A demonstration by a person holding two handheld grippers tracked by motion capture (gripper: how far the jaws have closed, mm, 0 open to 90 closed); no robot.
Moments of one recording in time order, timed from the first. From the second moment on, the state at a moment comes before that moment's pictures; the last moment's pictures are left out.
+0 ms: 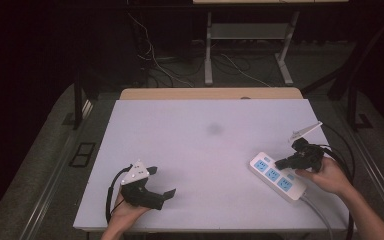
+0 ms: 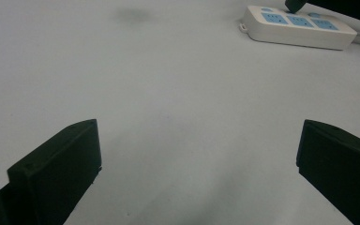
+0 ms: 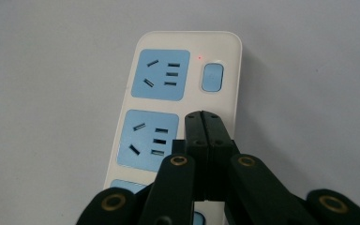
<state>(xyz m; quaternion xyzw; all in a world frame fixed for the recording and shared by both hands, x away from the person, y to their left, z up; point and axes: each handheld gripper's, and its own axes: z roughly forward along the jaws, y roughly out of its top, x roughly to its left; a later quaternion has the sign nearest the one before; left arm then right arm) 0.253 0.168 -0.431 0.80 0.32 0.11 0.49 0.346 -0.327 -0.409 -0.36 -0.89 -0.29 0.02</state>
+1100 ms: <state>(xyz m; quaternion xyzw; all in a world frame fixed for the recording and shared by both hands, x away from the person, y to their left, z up) 0.251 0.169 -0.429 0.80 0.32 0.11 0.49 0.341 -0.327 -0.412 -0.35 -0.89 -0.30 -0.01</state>
